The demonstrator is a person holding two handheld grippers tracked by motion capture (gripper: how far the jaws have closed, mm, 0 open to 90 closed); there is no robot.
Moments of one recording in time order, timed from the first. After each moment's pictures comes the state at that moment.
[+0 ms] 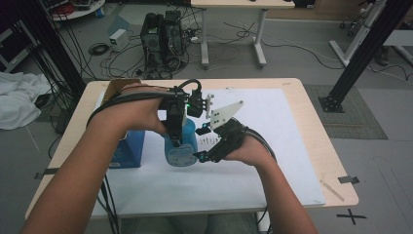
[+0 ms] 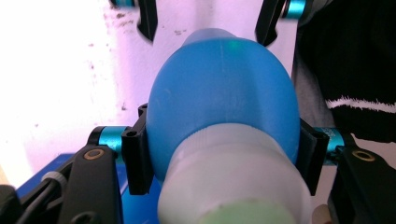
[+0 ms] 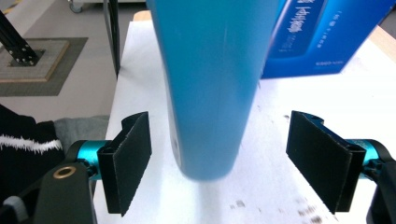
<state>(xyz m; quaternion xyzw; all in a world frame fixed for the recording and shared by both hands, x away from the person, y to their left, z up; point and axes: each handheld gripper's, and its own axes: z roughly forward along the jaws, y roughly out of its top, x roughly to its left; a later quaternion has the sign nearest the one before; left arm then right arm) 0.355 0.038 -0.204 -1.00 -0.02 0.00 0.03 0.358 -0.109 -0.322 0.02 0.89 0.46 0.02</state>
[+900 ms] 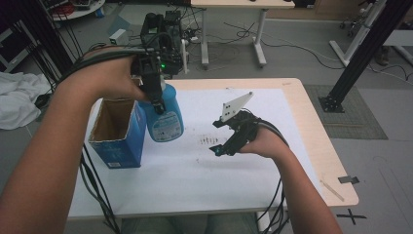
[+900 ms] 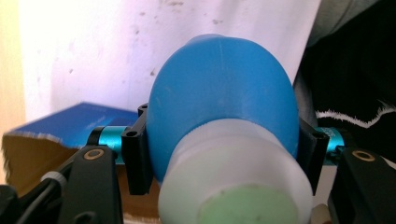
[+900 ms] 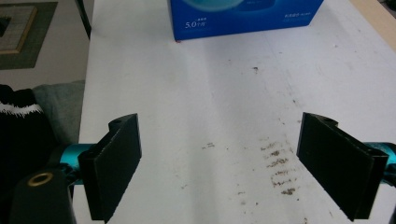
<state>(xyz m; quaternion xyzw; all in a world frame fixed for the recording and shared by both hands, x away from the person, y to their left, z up) 0.386 0.091 -0.129 -0.99 -0.13 -0.02 0.00 0.370 -0.138 -0.308 0.07 0.92 0.39 0.02</state>
